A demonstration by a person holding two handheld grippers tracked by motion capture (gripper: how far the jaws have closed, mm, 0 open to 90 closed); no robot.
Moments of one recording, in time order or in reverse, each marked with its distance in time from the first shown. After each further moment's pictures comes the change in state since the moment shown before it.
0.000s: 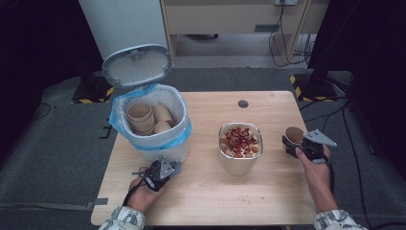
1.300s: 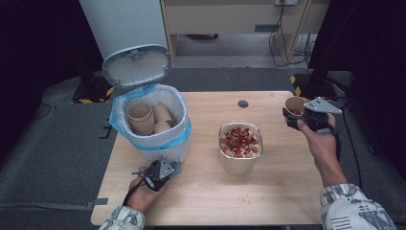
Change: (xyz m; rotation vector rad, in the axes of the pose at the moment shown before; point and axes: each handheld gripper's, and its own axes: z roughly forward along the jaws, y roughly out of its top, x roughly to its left) left arm 0.001 0.000 0.000 -0.001 -0.007 -0.008; right arm 0.000 0.109 -0.002 -0.067 0.005 -0.148
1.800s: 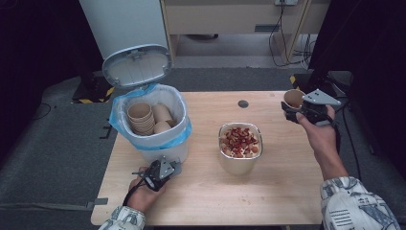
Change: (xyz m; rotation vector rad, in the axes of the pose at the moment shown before) left arm 0.000 0.000 0.000 0.000 0.001 0.000; right arm -0.003 0.021 0.007 -0.003 0.010 -0.028
